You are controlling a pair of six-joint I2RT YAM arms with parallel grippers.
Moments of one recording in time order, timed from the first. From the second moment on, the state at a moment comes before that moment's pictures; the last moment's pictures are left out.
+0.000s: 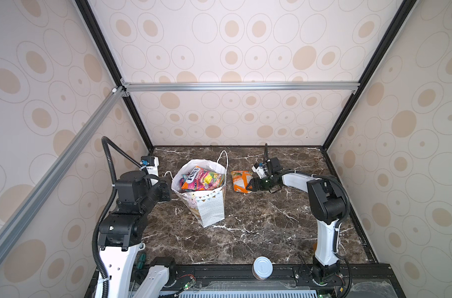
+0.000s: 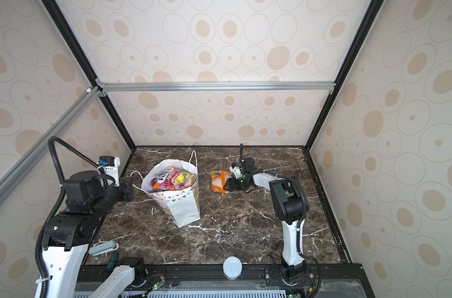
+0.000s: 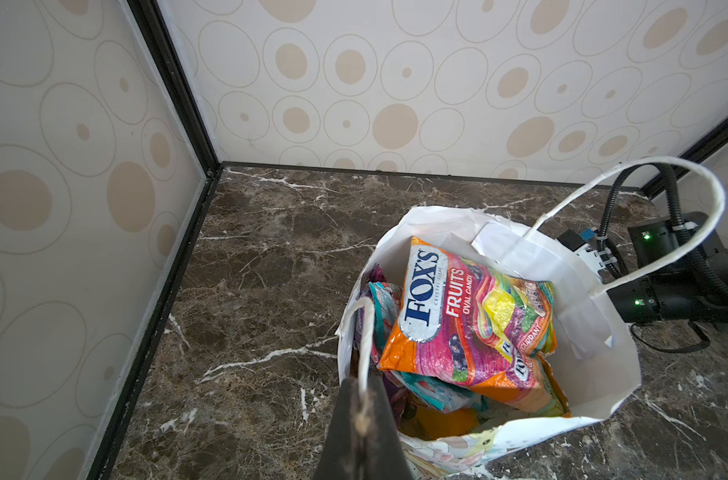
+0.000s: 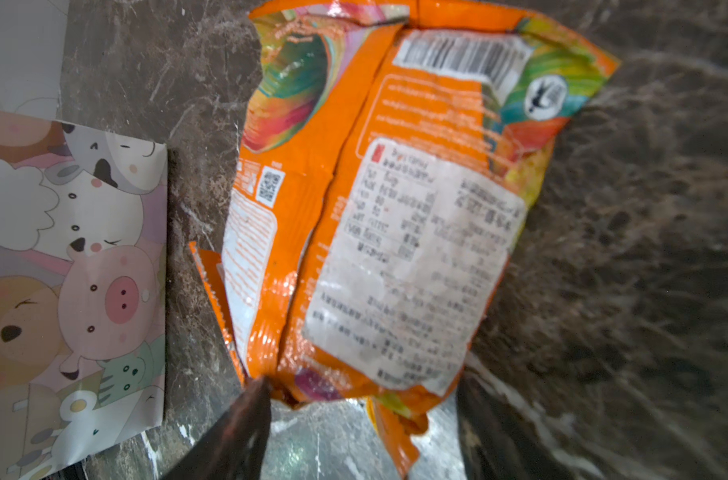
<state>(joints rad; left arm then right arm) -0.05 0.79 1.24 -0.91 0.02 -0.10 0.35 2.07 1.36 -0.35 -0.55 0.15</state>
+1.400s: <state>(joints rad) -0.05 0.79 1.24 -0.92 0.02 -0.10 0.35 1.87 1.32 -0.37 -0.46 0.19</state>
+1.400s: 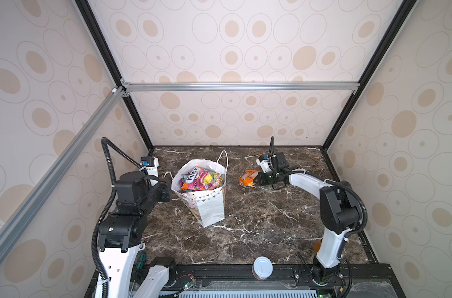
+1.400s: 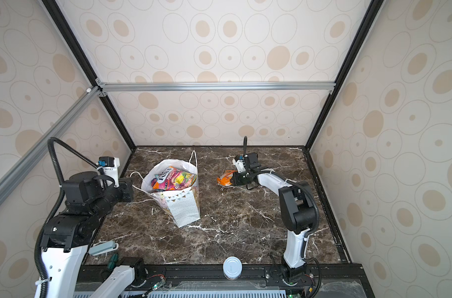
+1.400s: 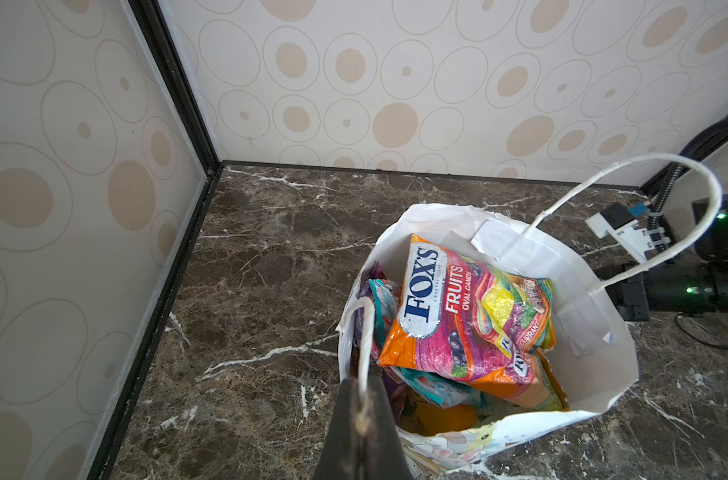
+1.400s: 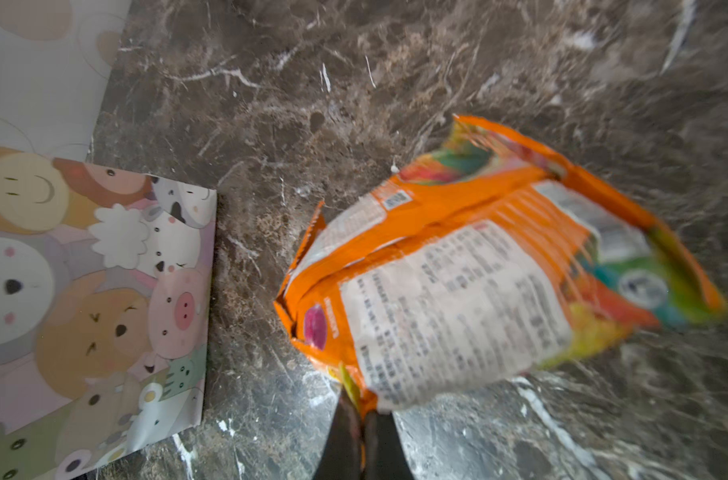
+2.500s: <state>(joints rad) -0.05 0.80 1.25 -0.91 0.06 -0.10 0.56 1.37 1.56 -0.75 -0.25 0.11</state>
